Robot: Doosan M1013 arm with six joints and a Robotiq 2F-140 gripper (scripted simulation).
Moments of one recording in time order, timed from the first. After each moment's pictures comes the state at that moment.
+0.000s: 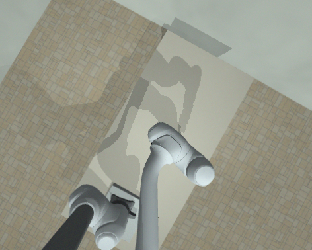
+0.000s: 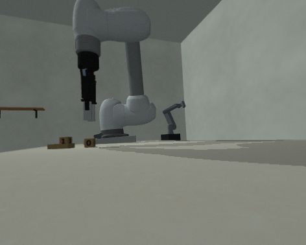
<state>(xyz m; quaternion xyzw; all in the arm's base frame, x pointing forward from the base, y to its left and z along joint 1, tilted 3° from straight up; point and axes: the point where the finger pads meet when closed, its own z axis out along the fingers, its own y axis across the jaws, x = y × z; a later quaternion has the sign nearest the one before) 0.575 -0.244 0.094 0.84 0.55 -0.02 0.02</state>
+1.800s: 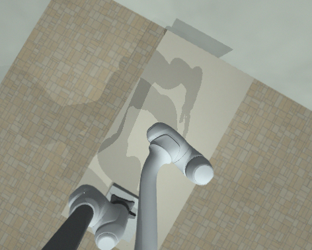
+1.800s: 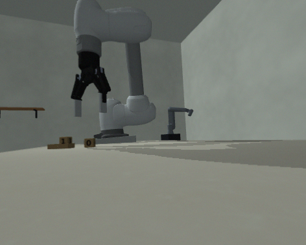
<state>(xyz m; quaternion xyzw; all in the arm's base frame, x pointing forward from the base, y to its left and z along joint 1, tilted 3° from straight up) 0.575 -0.244 0.094 0.52 0.85 -0.03 0.01</state>
